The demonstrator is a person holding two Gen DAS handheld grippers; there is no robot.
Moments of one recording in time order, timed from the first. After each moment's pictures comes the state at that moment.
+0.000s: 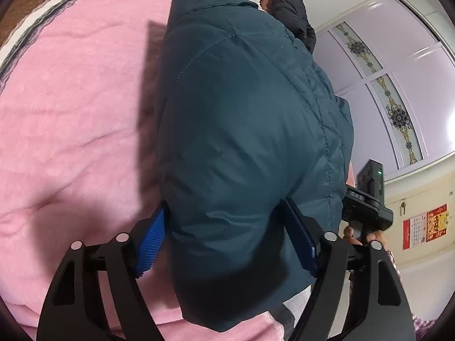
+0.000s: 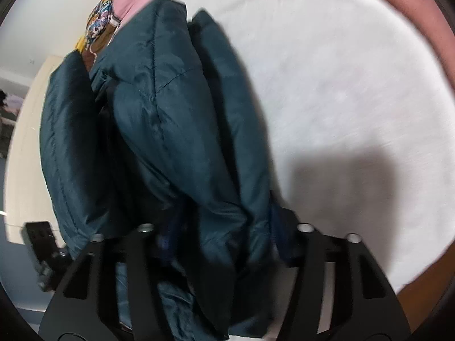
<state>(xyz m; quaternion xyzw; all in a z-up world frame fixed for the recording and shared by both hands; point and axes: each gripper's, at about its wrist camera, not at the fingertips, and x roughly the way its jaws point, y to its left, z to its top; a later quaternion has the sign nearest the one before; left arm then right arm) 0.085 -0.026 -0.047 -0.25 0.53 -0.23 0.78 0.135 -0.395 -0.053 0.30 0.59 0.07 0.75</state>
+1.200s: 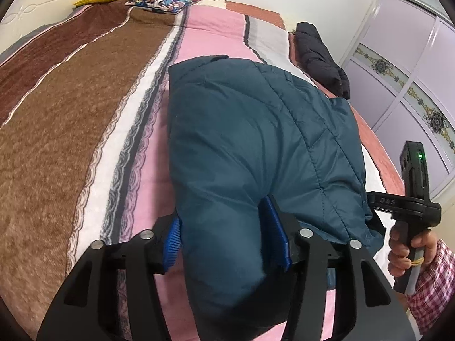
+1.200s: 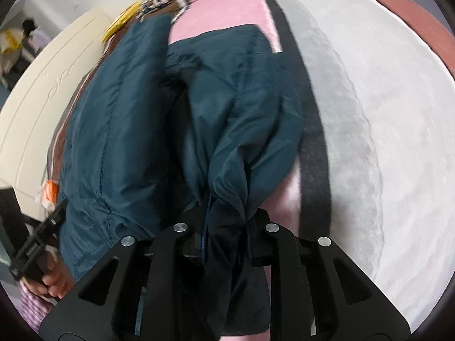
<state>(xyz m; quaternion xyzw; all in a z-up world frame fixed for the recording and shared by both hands) 0.149 0.082 0.007 -0.13 0.42 -0.11 0.89 0.235 -0.252 -0.003 0.16 0.53 0.14 0.82</state>
